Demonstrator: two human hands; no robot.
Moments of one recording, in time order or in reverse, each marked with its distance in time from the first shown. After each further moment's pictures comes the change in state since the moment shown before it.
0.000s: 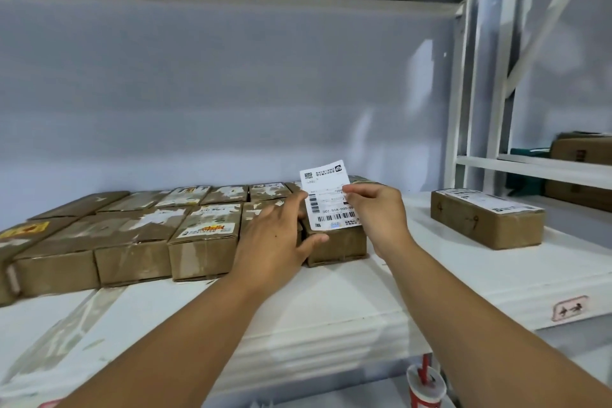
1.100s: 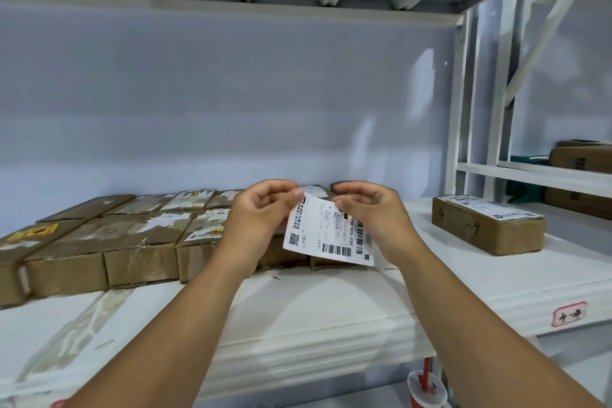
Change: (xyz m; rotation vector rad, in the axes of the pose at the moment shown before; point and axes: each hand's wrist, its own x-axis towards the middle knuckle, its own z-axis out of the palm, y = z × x) left_hand 0.012 0.005 -0.038 -1.085 0.099 -0.361; right_hand -0.016 -0.016 -0.009 0.154 -0.325 -0.062
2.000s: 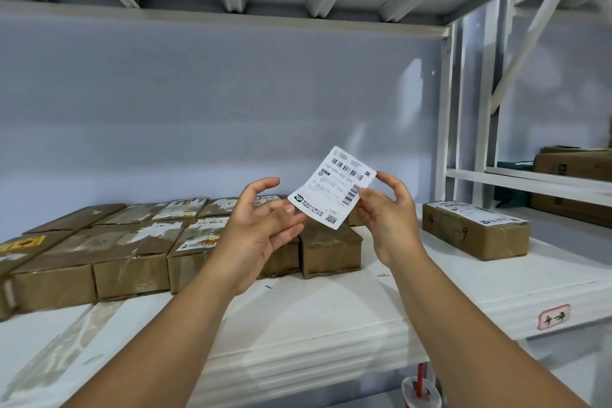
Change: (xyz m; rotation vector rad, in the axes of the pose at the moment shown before) left_hand -0.006 0.000 -0.002 -0.414 -0.155 -0.106; right_hand 0.005 -0.002 -0.011 0.372 0.296 -0.037
